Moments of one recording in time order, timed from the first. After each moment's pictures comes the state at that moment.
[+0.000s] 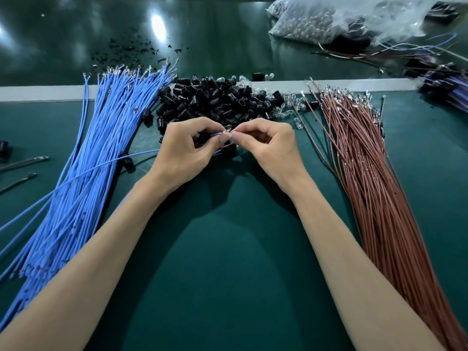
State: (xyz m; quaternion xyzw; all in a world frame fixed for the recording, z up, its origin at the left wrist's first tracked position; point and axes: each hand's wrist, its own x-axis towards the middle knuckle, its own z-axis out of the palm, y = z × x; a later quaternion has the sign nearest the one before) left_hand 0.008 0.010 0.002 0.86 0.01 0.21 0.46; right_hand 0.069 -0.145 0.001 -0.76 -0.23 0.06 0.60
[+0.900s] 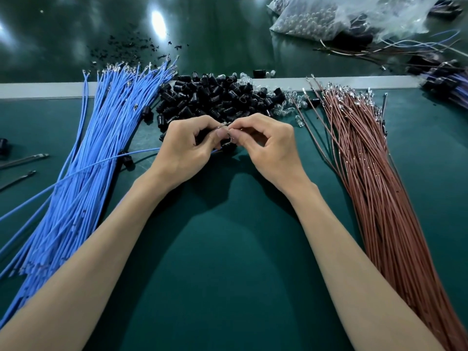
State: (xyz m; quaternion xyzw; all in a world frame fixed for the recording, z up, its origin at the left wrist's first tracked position) left_hand 0.005 0.011 0.005 0.86 0.00 0.18 0.47; right_hand 0.066 -0.142 0.000 -0.77 -0.34 -0.05 0.54
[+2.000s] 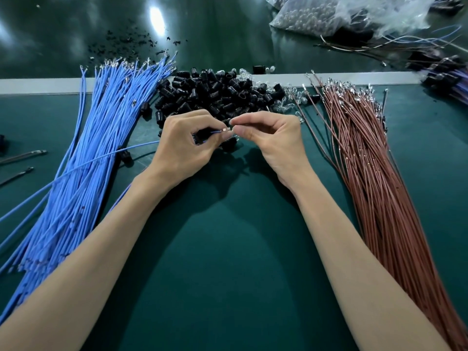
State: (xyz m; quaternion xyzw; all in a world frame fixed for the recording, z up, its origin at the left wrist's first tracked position) left_hand 0.007 0.013 0.002 0.88 -0.07 0.28 0.38; right_hand 0.071 -0.147 0.001 -0.69 -0.22 0.09 0.68
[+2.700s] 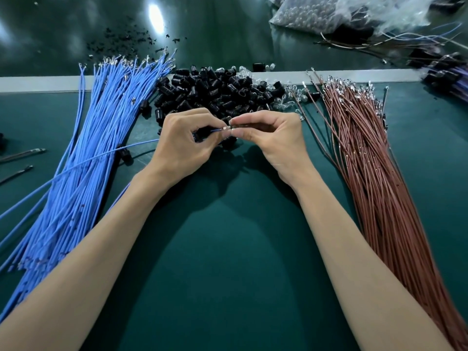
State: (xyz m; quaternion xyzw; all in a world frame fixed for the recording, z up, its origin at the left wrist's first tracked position) left_hand 0.006 0.013 0.001 0.88 -0.08 0.28 0.38; right_hand 0.070 -0.148 0.003 -0.70 -0.22 0.10 0.68
